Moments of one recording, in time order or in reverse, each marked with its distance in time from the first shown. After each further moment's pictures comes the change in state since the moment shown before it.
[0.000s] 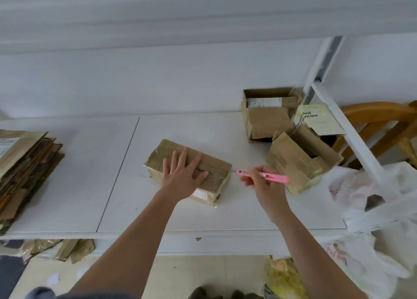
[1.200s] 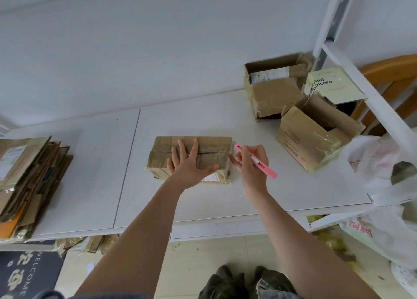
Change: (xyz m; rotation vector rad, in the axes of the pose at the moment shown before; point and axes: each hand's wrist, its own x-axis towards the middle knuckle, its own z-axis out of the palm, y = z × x) left_hand 0.015 -0.008 0.015 -0.209 -0.219 -0.170; right_hand 0.017 0.025 0.070 0.468 0.264 0.121
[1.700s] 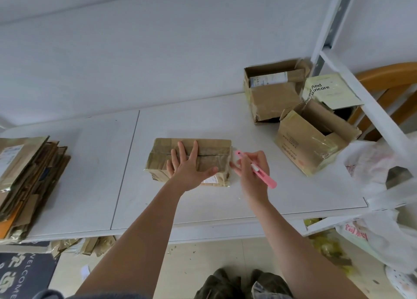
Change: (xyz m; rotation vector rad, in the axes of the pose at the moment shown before) left_hand 0.000 0.002 0.001 0.022 0.002 -0.001; right_hand -0.013 -0.001 -0.009 -0.139 -0.040 -0.102
